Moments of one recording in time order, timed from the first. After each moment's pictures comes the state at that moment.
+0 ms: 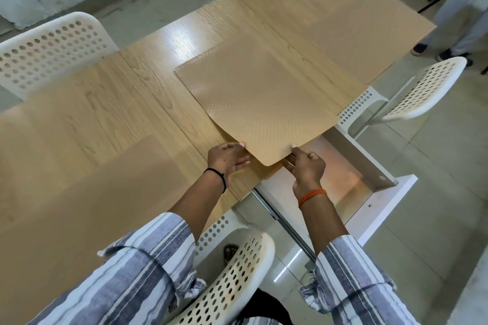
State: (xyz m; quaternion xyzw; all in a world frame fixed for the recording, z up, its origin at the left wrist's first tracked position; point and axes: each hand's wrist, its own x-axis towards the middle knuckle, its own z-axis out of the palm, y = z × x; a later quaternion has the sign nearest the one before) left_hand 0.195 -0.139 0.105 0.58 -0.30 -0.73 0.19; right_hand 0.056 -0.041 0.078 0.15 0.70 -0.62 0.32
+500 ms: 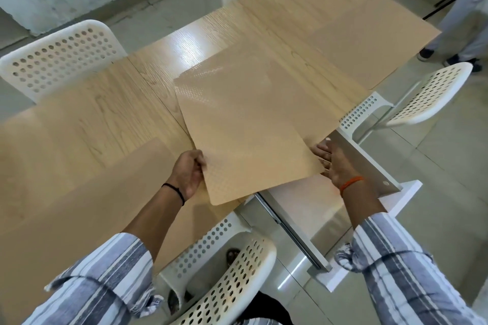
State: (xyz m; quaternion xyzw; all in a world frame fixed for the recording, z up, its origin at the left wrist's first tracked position) left_hand 0.270 -0.165 0.105 0.58 -0.29 -0.74 0.20; right_hand -0.031 -0.017 0.079 0.05 0.74 -0.48 0.47
